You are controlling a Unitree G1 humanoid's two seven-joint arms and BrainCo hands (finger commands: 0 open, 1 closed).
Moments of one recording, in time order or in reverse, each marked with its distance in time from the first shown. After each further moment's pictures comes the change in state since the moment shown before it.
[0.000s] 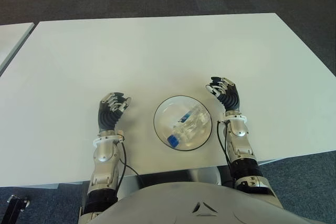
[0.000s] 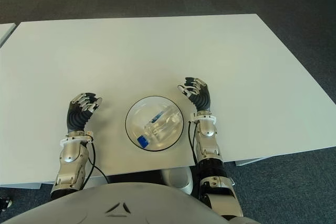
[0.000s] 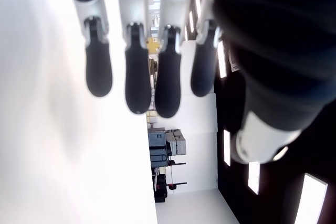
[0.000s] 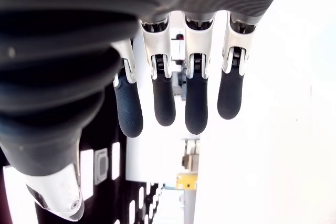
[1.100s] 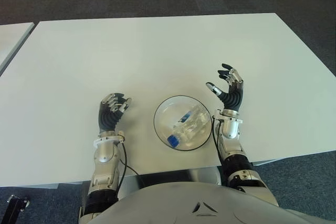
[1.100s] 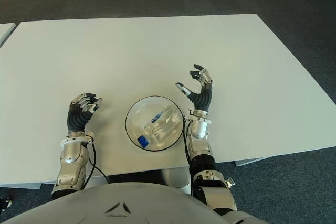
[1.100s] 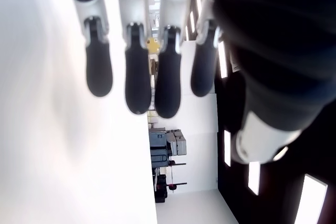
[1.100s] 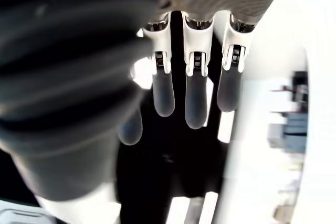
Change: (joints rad) left arm 0.006 -0.011 0.000 -0.001 0.000 -0.003 0.000; right arm -0.055 0.048 0.020 0.146 -0.121 -0.418 -0.246
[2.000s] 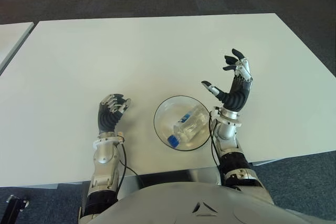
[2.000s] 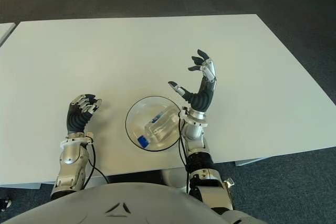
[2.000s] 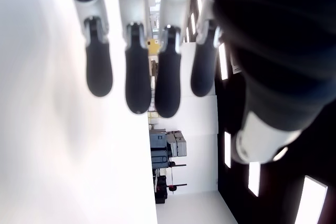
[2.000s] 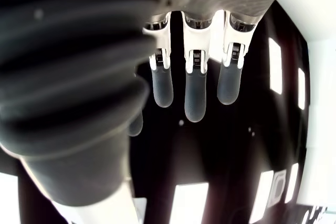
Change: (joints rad) left arm 0.006 0.000 0.000 0.000 0.003 -0.005 0.000; right arm -0.049 0.054 -0.031 0.008 -0.286 -0.385 -0.288
